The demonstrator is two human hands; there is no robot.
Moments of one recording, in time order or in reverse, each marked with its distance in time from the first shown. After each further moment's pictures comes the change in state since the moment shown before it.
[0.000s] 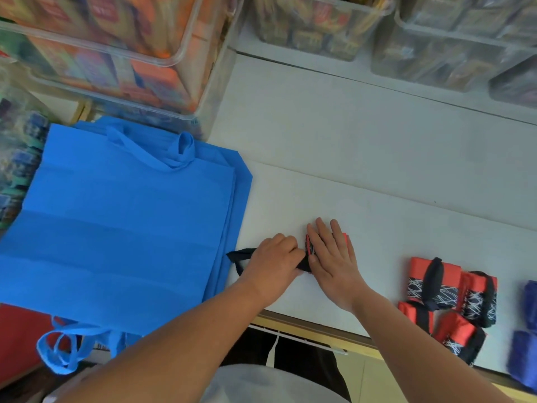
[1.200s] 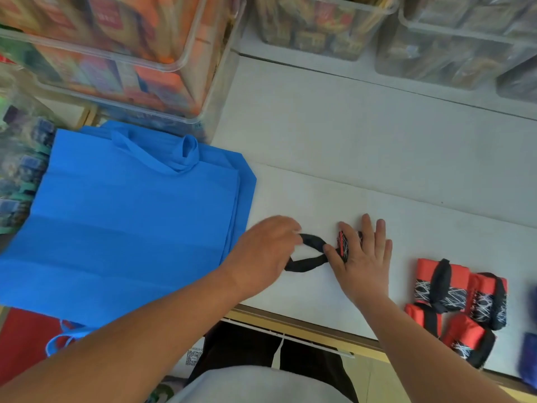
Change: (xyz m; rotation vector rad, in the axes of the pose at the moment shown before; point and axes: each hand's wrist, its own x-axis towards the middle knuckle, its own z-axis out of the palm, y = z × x) left_hand -0.004 -0.017 -0.049 -0.083 0.235 0.126; right_hand 0.003 0.019 0.005 -0.054 0.350 0.353
